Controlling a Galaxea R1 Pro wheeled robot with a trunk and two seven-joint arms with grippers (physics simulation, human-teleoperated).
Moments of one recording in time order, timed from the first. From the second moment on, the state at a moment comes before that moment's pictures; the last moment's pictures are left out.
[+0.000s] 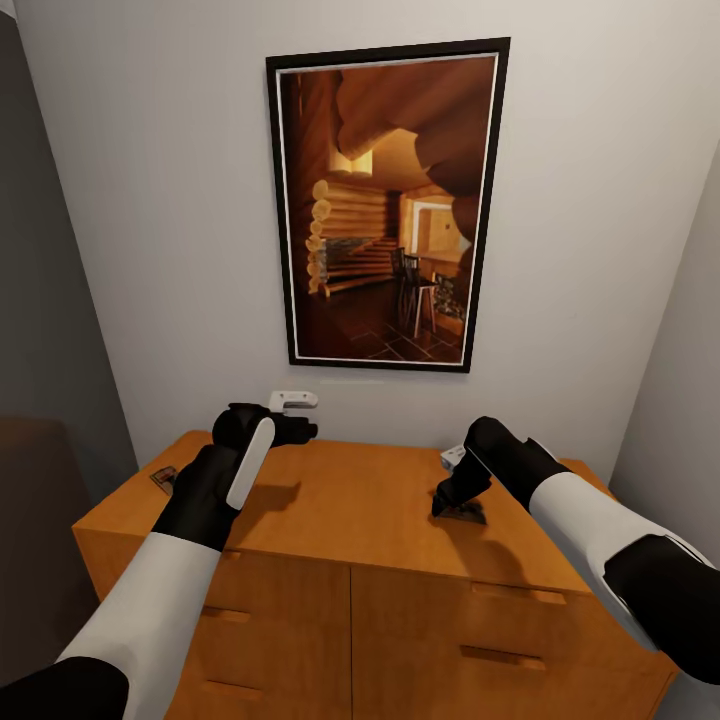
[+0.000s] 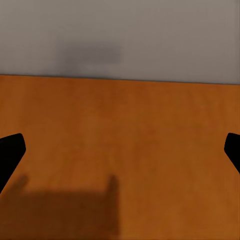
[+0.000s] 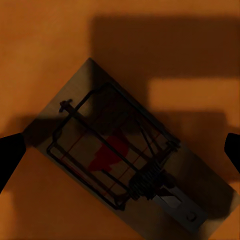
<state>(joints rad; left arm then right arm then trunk) -0.86 -0.10 -0.18 -1.20 0.27 1.04 0.27 -1.13 -0.09 0.60 -0.47 0.12 1.05 0.68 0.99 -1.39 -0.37</state>
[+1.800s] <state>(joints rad) -0.86 -0.11 -0.18 -1.21 0.26 1.03 0.27 -1.25 -0.11 0.45 -0.45 0.11 1.05 0.66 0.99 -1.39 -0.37</state>
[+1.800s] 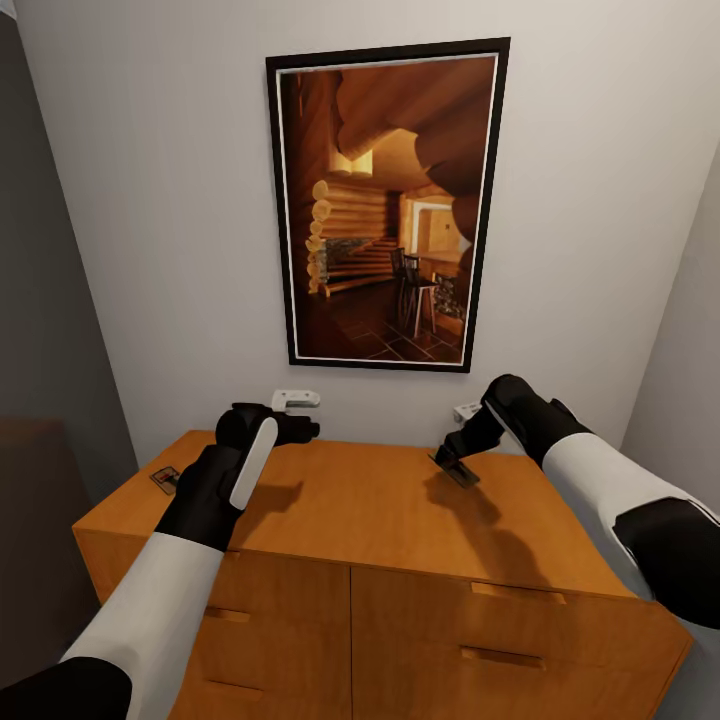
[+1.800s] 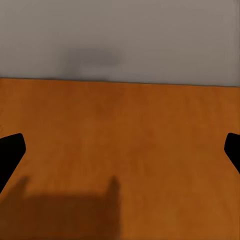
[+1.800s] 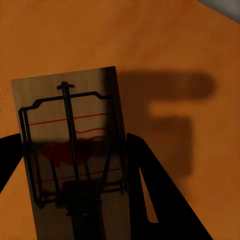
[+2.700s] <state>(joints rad) -0.86 -0.11 -0.18 -1.20 0.26 1.04 0.27 -1.25 -0.12 0.45 -0.45 0.11 1.04 0.66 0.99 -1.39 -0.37</state>
